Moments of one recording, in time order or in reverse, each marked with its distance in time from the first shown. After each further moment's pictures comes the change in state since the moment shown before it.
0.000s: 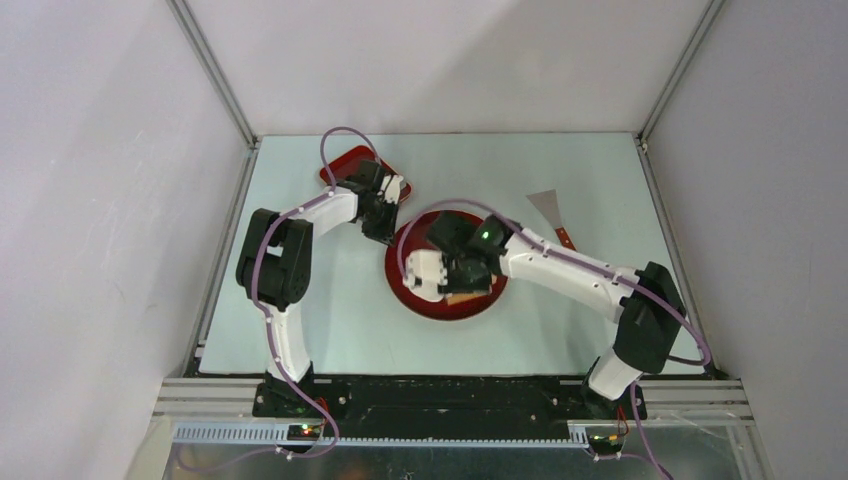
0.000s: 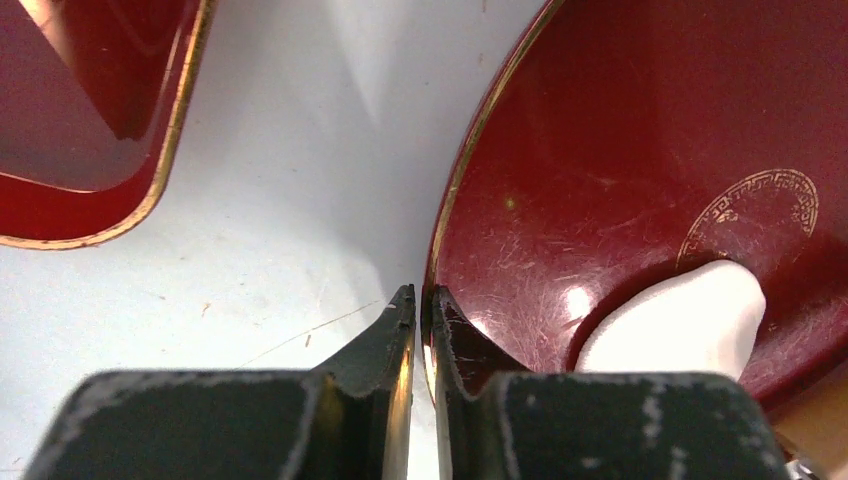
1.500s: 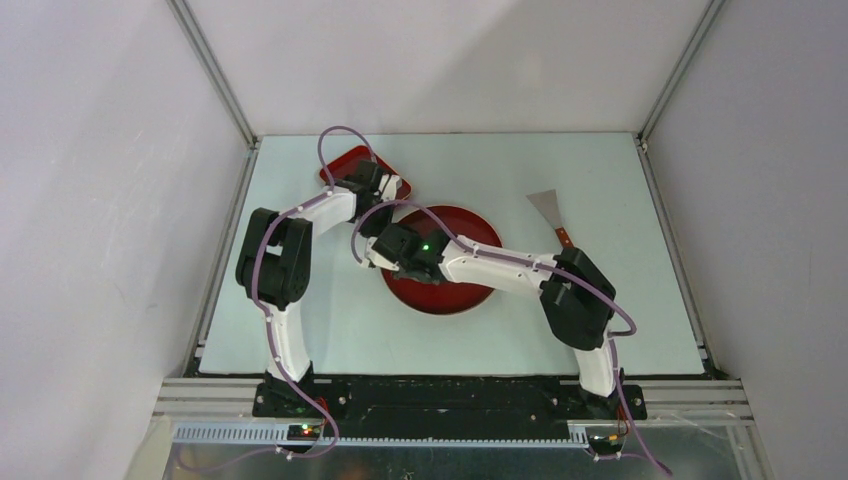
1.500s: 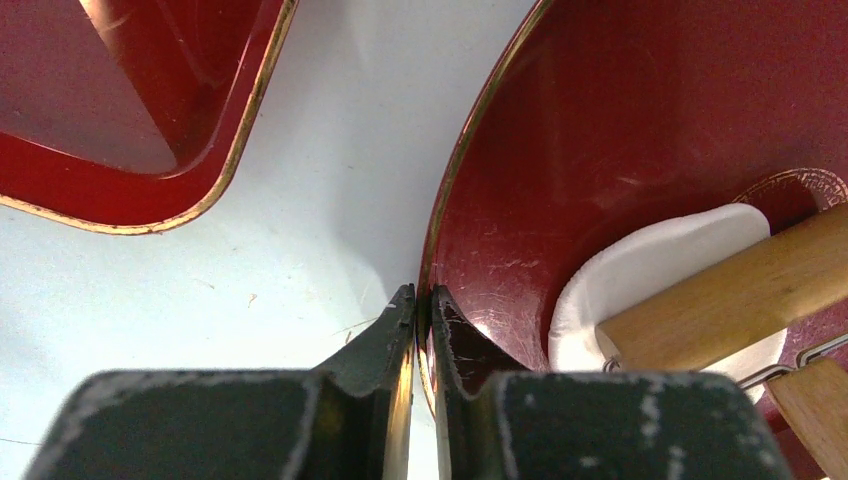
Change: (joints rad) left arm 0.012 0.004 0.001 0.001 -0.062 0.002; right arm 0.072 0.348 0.221 0.277 0.353 0.237
